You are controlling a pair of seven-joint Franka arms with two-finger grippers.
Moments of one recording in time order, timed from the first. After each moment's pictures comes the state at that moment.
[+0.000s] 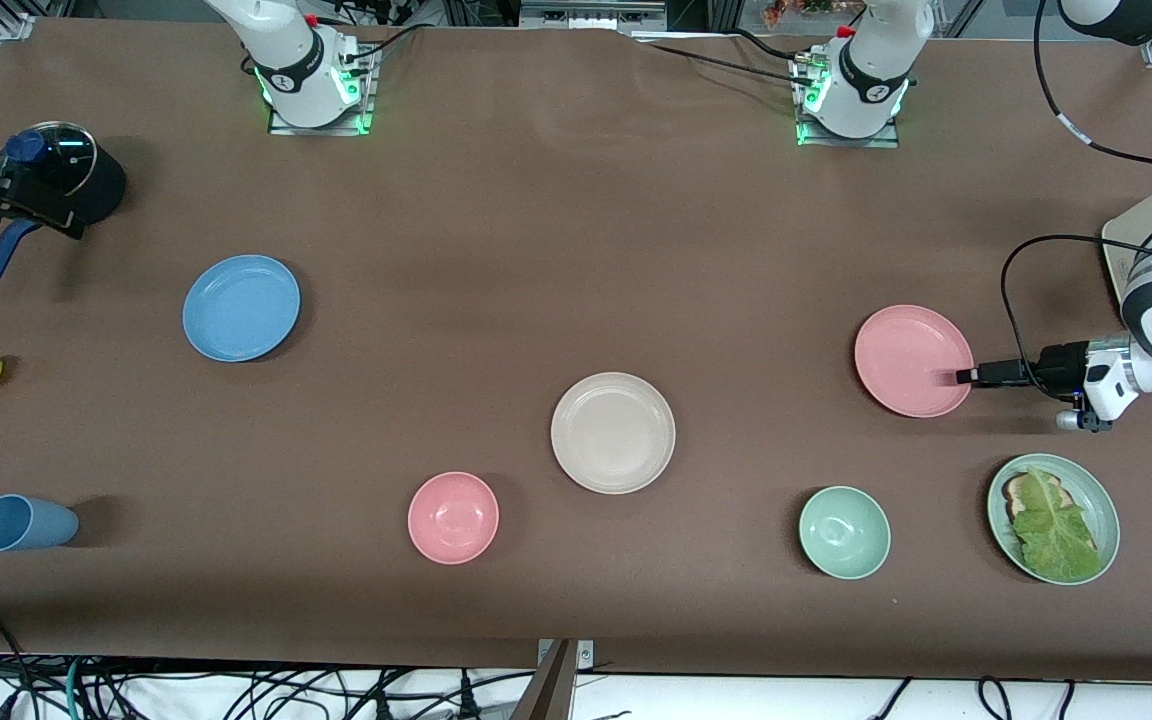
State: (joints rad) left arm 0.43 0.70 0.01 -1.72 -0.55 1.96 0.69; right arm -0.03 -0.01 -0.05 -1.62 0.02 1.54 0.03
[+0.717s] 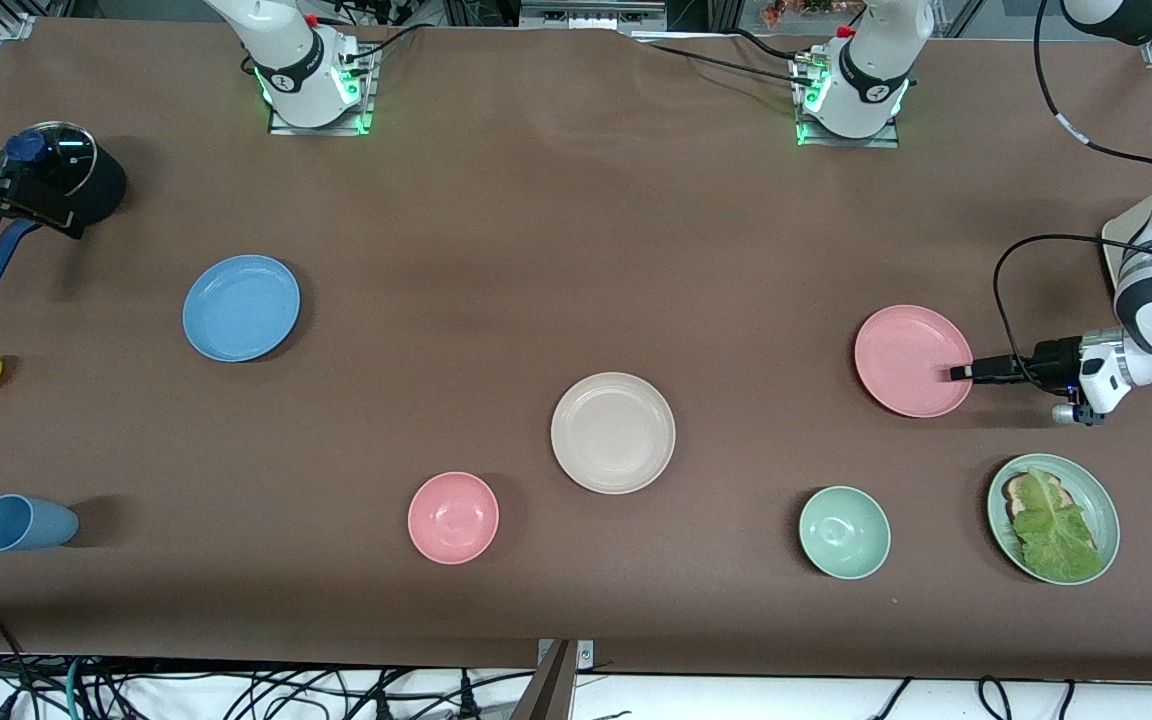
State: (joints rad) left arm 0.44 0.70 0.01 -1.76 -0.59 1.98 0.75; right arm -0.03 -0.01 -0.05 -1.62 0.02 1.54 0.03
